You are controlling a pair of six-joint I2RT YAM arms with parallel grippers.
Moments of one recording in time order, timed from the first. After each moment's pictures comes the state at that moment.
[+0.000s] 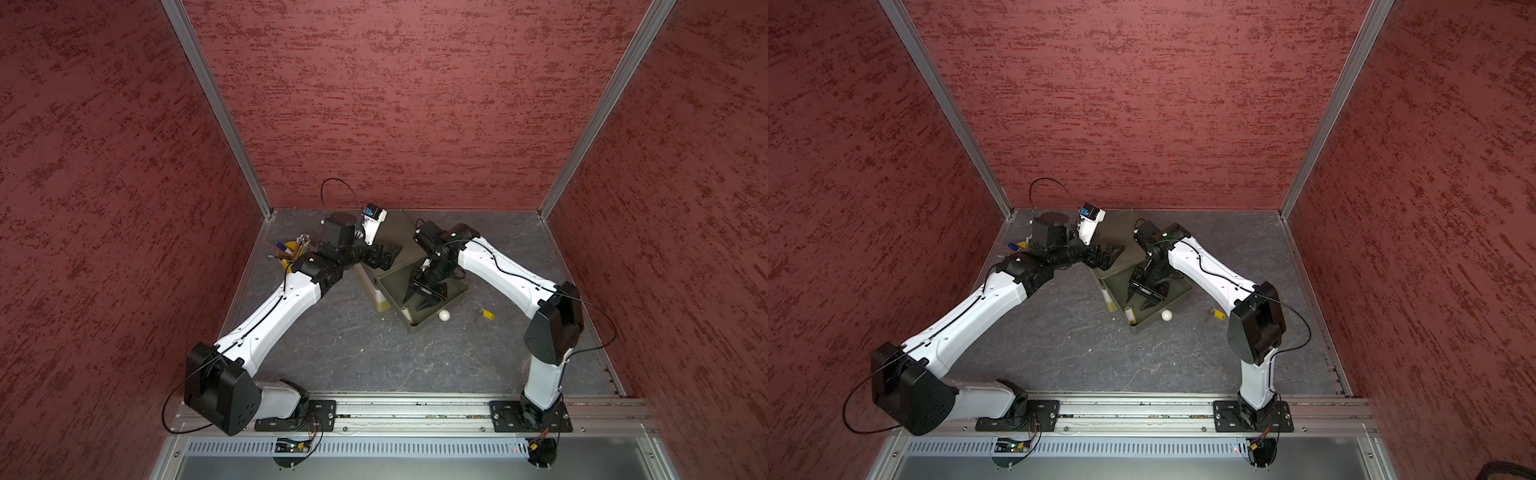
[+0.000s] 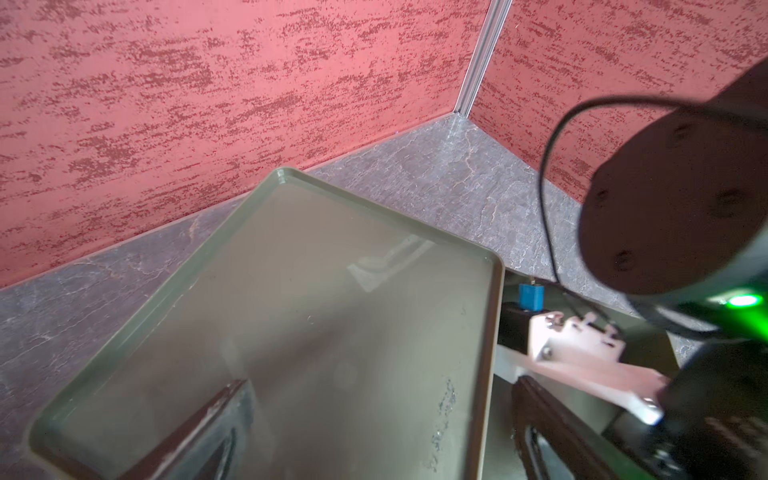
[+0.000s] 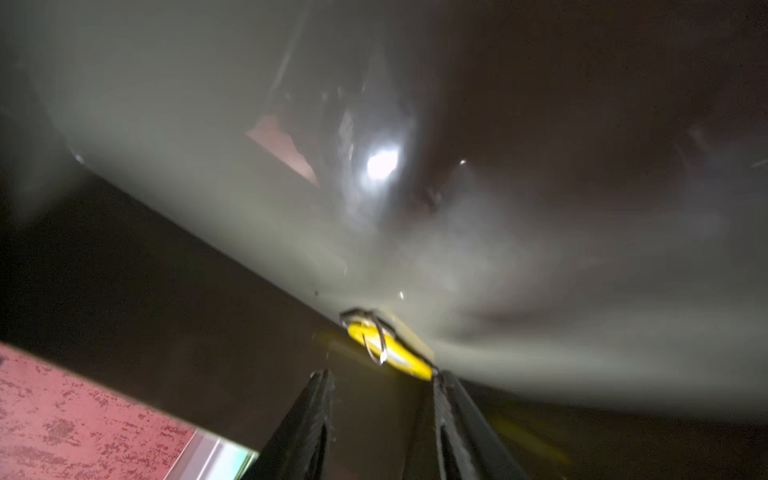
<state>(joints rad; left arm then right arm) -0.46 1.35 1.20 -0.32 0.26 -0.02 0.67 1.89 1.76 -1.30 -0.59 0.96</state>
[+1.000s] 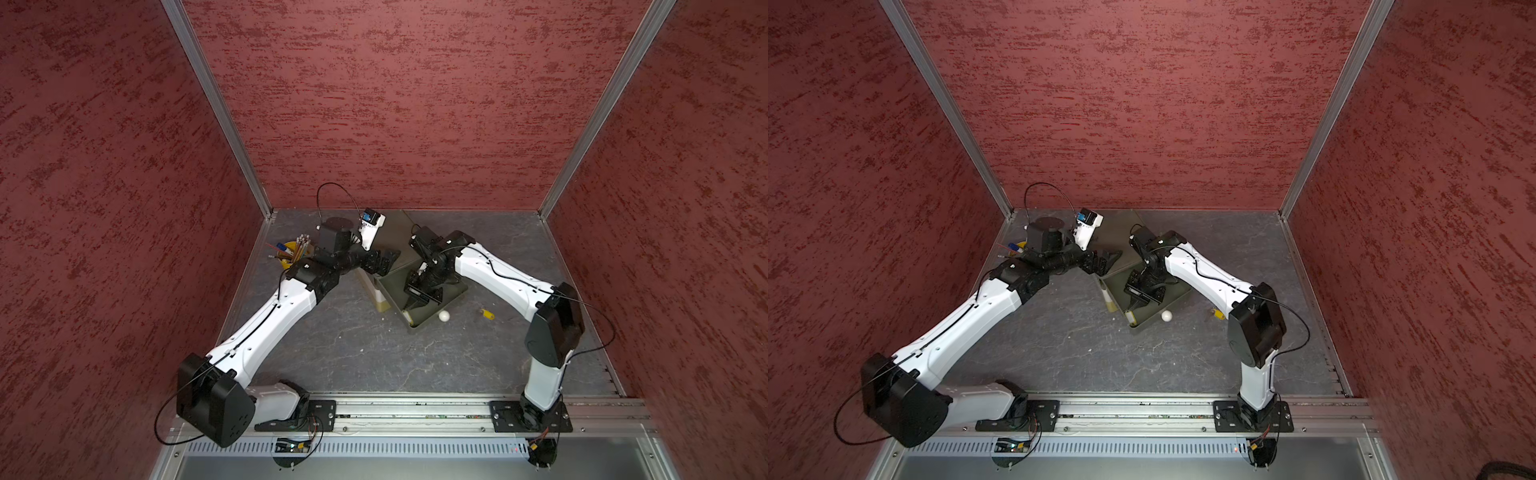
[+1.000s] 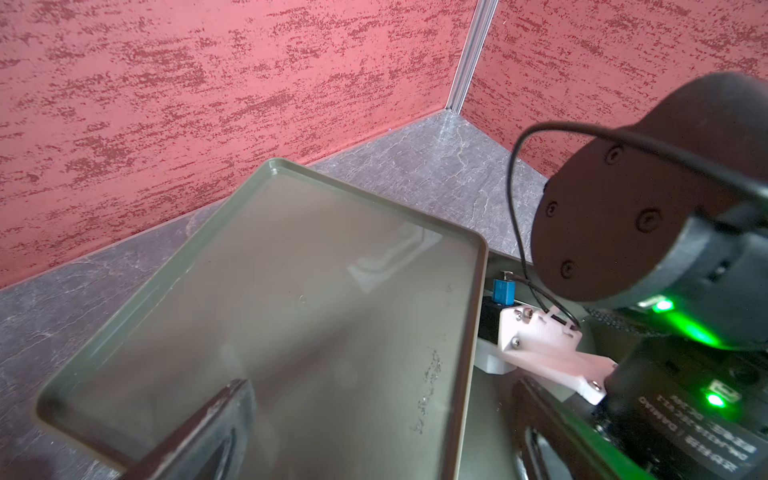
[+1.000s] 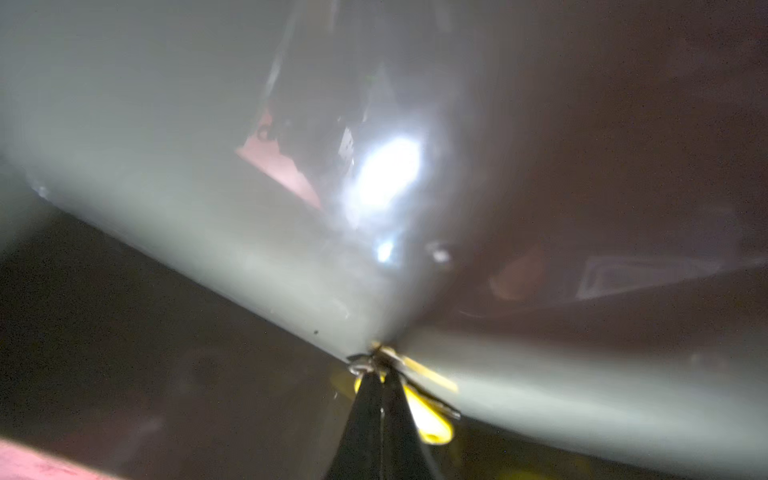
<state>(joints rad) -0.46 1.29 1.16 -0.33 0.27 0.00 0.70 1.86 1.69 -1.21 -0.56 1.04</state>
